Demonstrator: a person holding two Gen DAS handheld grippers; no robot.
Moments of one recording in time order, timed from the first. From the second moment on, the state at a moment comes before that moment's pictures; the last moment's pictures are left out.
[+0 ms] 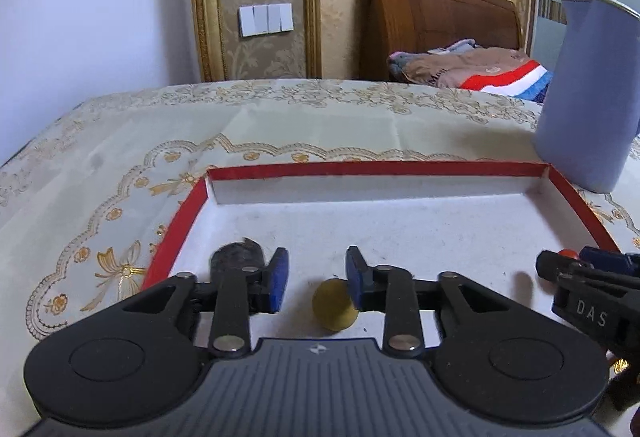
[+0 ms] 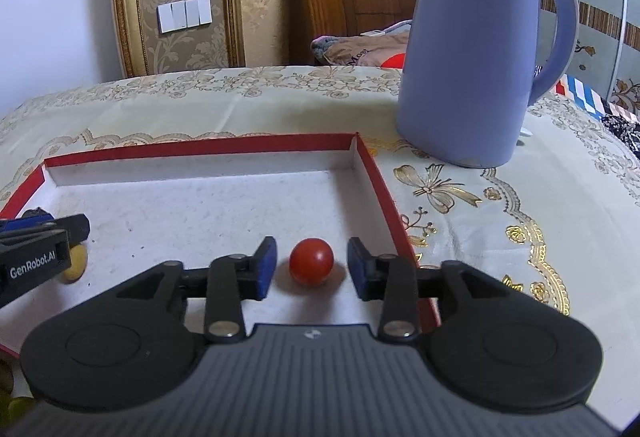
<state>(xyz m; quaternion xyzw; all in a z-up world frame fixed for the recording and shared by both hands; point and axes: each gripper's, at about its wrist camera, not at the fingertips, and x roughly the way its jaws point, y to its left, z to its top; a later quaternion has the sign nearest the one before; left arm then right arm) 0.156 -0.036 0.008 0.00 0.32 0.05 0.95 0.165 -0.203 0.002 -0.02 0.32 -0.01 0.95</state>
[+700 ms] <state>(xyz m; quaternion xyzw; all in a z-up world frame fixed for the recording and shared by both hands) 0.066 -0.002 0.030 -0.03 0.16 0.08 0.98 0.118 -0.214 0.016 0.01 0.25 0.00 0.97</state>
